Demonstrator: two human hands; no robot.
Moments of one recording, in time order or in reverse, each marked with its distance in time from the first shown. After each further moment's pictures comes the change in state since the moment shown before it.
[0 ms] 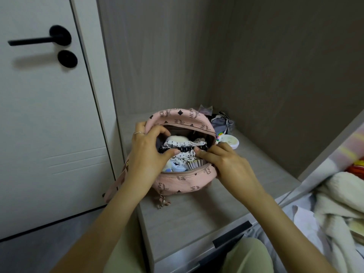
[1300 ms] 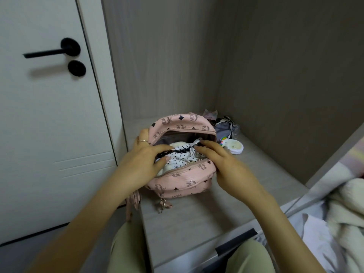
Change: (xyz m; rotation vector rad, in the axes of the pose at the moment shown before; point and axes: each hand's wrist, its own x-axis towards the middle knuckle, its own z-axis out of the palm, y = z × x) left_hand 0.002 0.001 -0.027 0.417 -0.397 0.117; right_hand 0.008 0.011 0.008 0.301 -0.026 0.001
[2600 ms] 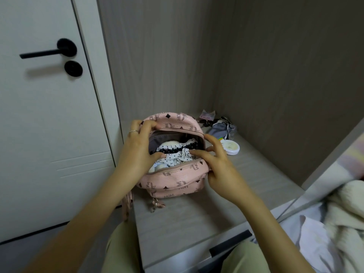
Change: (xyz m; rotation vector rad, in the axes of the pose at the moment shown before) left_hand 0.019 0.008 0.012 -0.189 0.301 -0.078; right_hand 0.001 0.009 0.010 0.249 0.082 -0.028
